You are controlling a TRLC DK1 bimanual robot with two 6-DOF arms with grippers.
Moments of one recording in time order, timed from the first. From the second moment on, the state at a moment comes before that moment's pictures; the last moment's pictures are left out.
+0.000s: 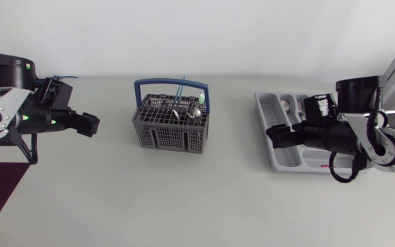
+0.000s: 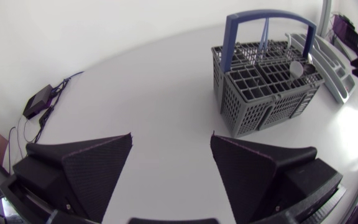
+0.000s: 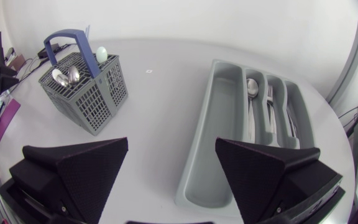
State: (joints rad) left arm 0.02 1.40 0.84 -0.18 0.10 0.35; right arm 0.15 1.31 0.66 -0.01 -0.12 -0.03
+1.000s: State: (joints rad) left arm 0.11 1.90 1.10 -0.10 0.72 0.53; right arm 0.30 1.69 1.01 -0.06 -0.23 -0.24
